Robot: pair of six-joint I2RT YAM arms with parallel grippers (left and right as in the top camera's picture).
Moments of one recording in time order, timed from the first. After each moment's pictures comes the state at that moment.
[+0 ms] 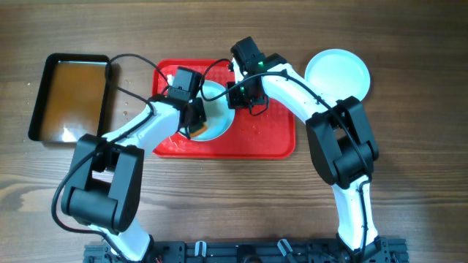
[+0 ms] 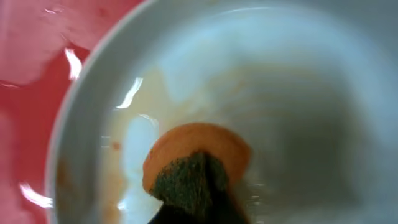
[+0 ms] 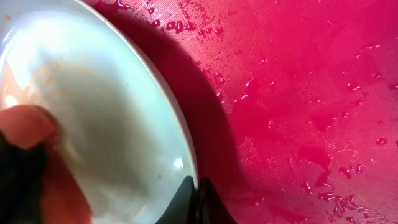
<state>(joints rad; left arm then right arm) -0.32 1.84 1.05 -0.42 -0.14 -0.47 0.51 2.25 1.69 -0.75 -0.29 0.35</state>
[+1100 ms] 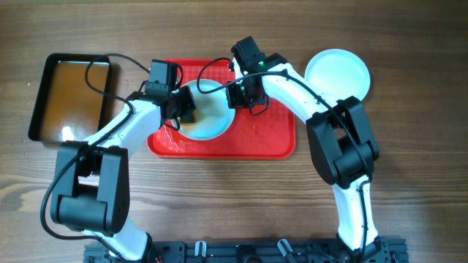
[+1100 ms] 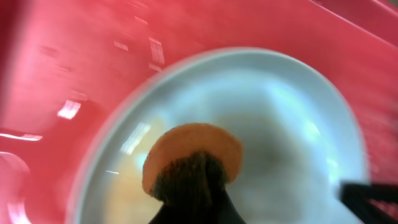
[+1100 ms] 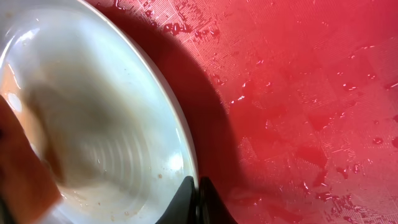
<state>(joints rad) -0.19 1.80 1.04 -0.31 0.14 -0.50 0.50 2.25 1.69 -0.75 -0.29 0.36</state>
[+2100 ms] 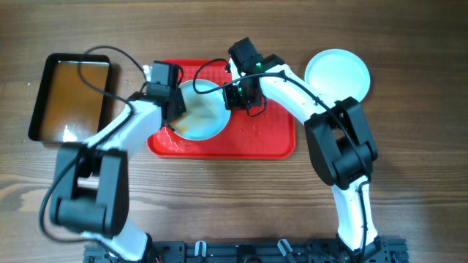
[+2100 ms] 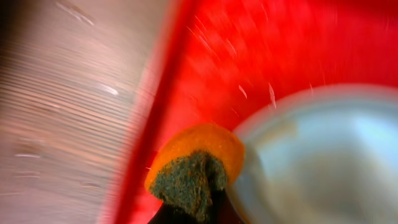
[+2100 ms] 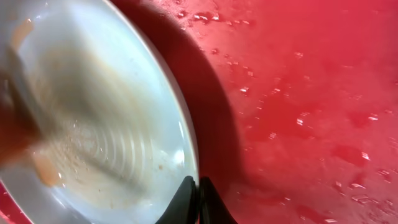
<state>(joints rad) -0.20 1.78 1.03 -0.34 -0.26 -0.40 0.52 2.25 1.69 -0.75 -0.31 0.36</state>
